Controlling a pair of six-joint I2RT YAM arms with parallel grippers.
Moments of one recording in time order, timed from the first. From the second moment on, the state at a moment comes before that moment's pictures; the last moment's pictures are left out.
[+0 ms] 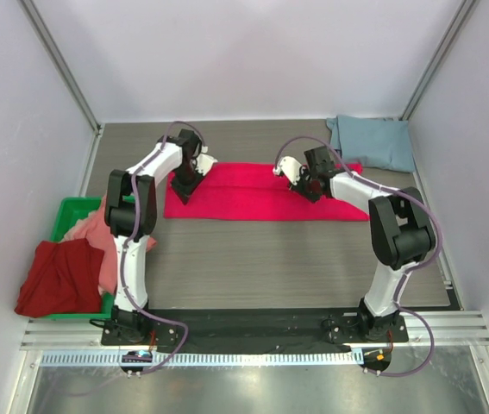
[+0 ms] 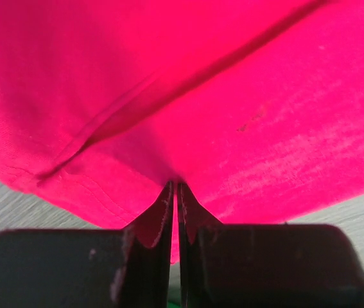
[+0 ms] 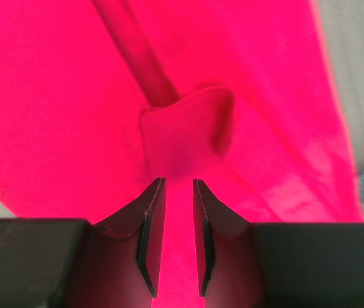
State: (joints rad) left arm -0.25 2.21 1.78 -1.00 0.06 0.44; right arm 0.31 1.81 1.17 -0.30 -0.08 -0.76
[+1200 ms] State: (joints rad) left arm -0.25 2.22 1.79 -1.00 0.03 0.43; right arm 0.25 2.13 1.76 -0.22 0.05 -0.73
